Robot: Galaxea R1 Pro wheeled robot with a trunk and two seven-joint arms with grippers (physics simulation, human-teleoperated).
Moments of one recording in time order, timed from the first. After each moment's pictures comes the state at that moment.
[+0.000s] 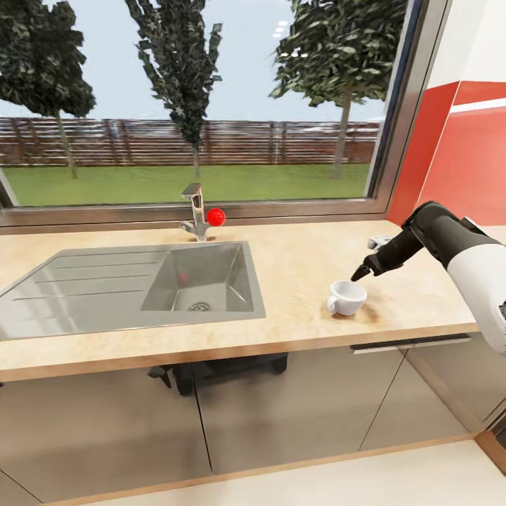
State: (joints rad) left arm -0.27 0.17 0.23 -0.02 0.58 0.04 -0.75; right arm -1.56 -0.32 0.37 -0.36 0.60 0.95 1.33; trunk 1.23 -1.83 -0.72
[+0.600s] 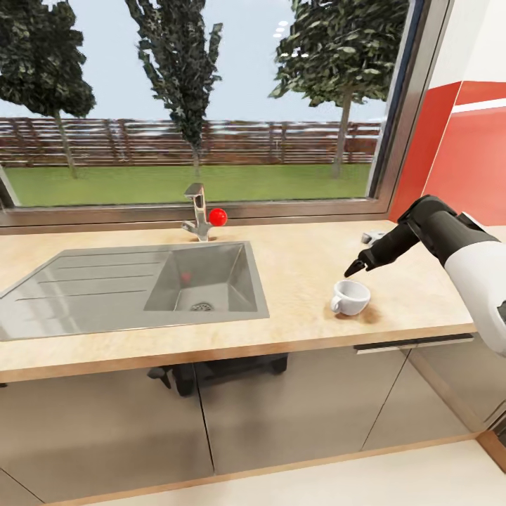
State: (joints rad) left arm -0.27 0.17 0.23 -0.02 0.58 0.04 -0.75; right arm -1.56 -0.31 0.38 -0.42 0.60 0.95 1.39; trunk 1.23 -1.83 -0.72
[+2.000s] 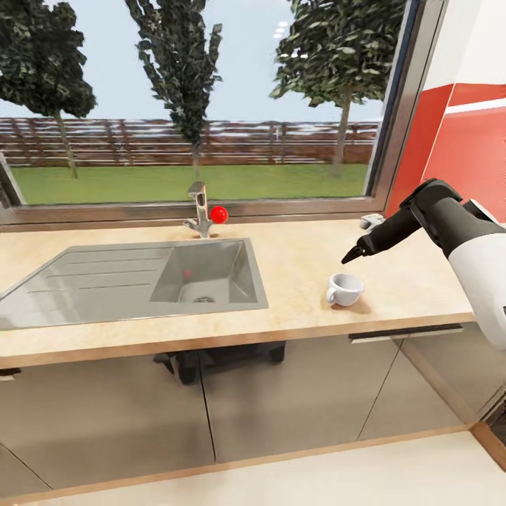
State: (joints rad) left arm -0.27 0.17 0.23 -0.02 0.58 0.04 -0.75; right arm -1.57 -0.32 0.37 -0.53 0.60 0.96 1.43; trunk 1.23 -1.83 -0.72
